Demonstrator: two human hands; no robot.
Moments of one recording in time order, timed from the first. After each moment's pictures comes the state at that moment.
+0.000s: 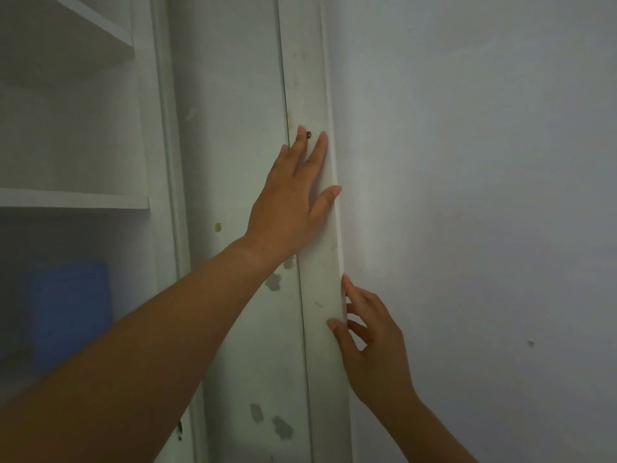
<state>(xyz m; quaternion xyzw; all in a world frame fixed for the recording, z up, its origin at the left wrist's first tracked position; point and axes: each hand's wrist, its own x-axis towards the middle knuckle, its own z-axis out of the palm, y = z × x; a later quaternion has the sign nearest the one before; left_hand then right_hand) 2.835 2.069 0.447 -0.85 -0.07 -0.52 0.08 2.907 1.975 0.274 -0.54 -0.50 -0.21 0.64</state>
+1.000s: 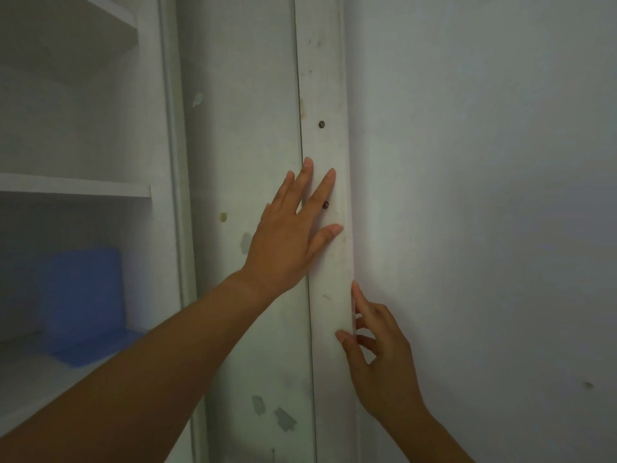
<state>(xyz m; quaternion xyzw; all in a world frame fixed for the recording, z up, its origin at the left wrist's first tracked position) 2.881 2.100 0.399 -0.85 -0.10 -0.50 0.10 2.973 1.995 0.253 -0.53 -0.54 -0.17 0.63</state>
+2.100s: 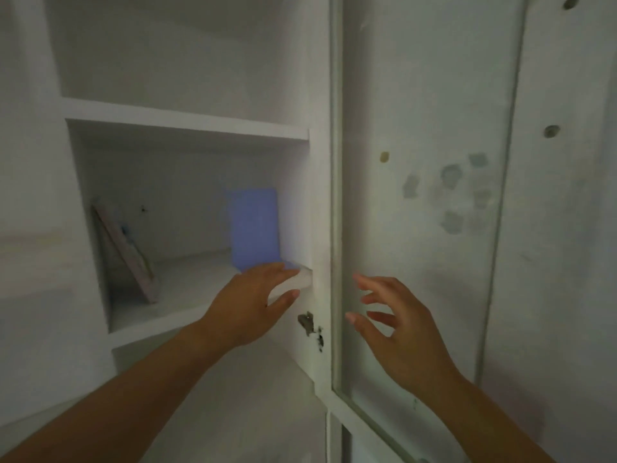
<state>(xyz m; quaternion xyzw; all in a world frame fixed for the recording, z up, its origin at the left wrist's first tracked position) 2.652 2.187 0.263 -0.86 -0.40 -0.32 0.05 2.863 2.087 0.240 -0.44 -0.69 0.04 0.57</state>
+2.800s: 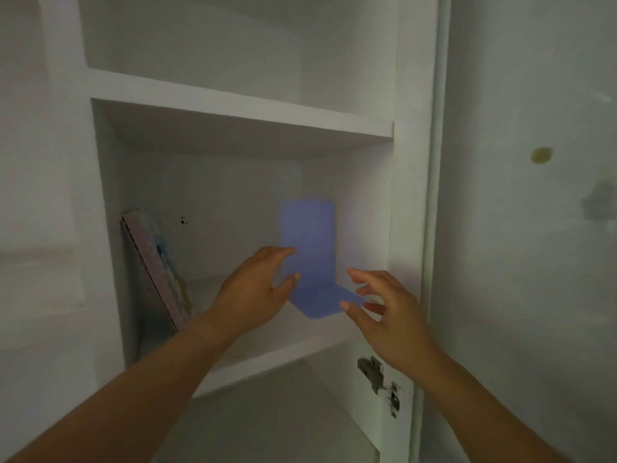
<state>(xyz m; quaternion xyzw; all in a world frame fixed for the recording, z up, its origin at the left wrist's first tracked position) 2.584 2.327 0.286 -0.81 -0.40 -0.42 0.06 2.794 2.263 0.253 -0.40 -0.72 0.05 0.56</state>
